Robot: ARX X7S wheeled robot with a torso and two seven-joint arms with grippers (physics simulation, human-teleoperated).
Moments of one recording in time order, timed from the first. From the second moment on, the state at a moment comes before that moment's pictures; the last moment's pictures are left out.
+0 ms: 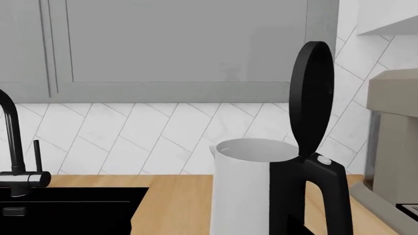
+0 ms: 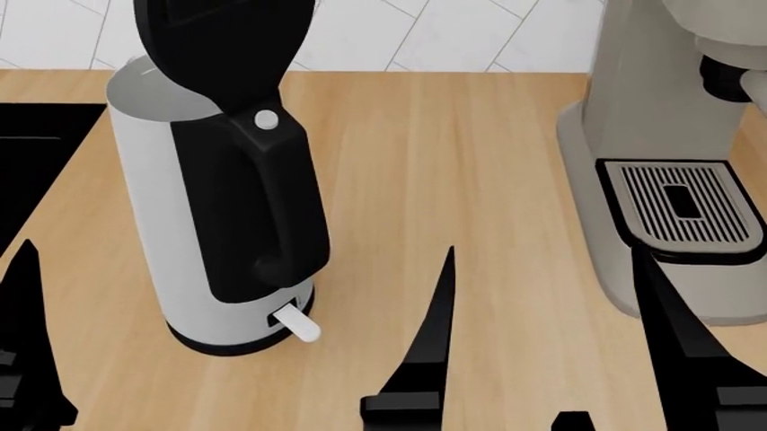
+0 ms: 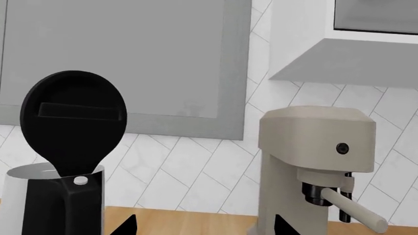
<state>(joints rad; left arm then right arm) -1.07 -1.11 1.17 1.04 -1.21 -0.13 -1.41 0.97 1.02 -1.19 -1.04 0.91 0.21 1.41</state>
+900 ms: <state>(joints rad) -1.08 -1.12 1.22 1.03 -1.19 -0.10 -1.40 1.34 0.96 -1.13 -0.90 1.27 0.28 1.26</state>
